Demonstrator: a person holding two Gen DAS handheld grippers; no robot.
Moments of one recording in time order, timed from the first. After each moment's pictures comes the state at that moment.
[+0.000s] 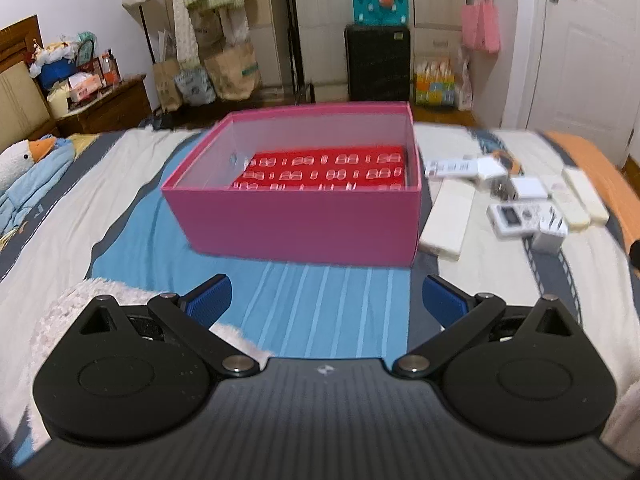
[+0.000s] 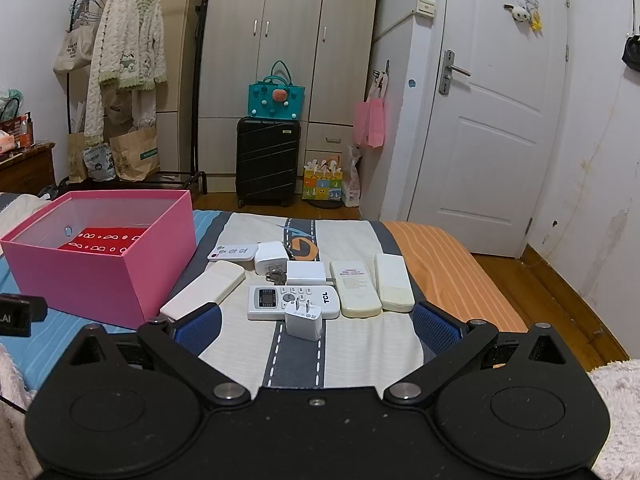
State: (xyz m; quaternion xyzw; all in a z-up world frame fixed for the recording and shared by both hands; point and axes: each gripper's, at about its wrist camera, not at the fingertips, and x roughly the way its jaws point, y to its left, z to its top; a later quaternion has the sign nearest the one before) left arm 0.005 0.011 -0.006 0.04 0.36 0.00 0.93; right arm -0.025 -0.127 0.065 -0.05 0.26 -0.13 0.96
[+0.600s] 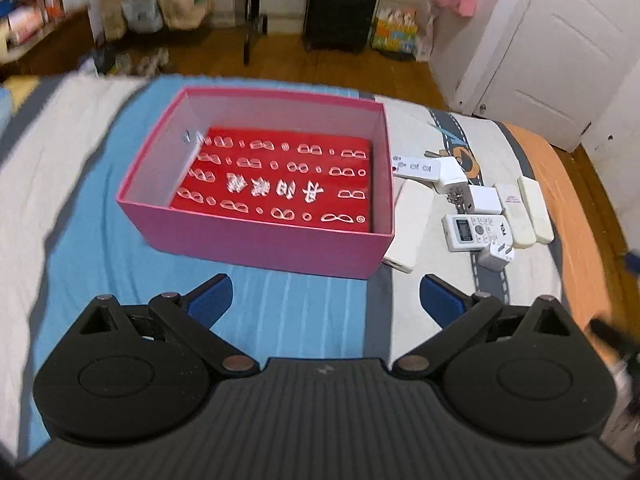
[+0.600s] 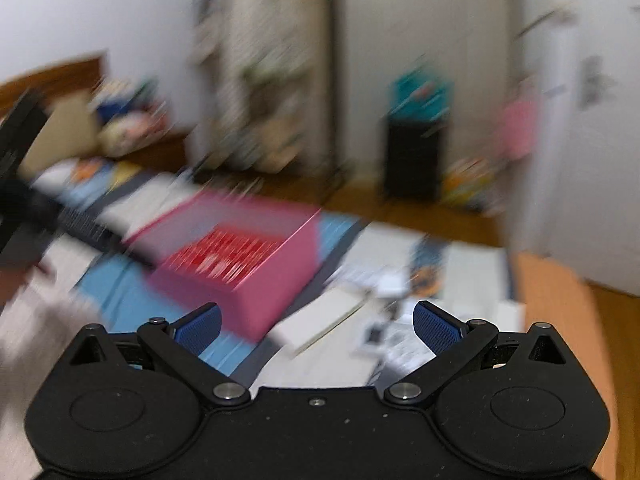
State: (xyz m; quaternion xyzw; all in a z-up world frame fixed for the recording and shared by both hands) left arm 0.098 0.053 0.060 -0.05 0.49 -0.09 0.87; right arm 0.032 -0.154 0.124 -0.05 0.32 0.14 0.94
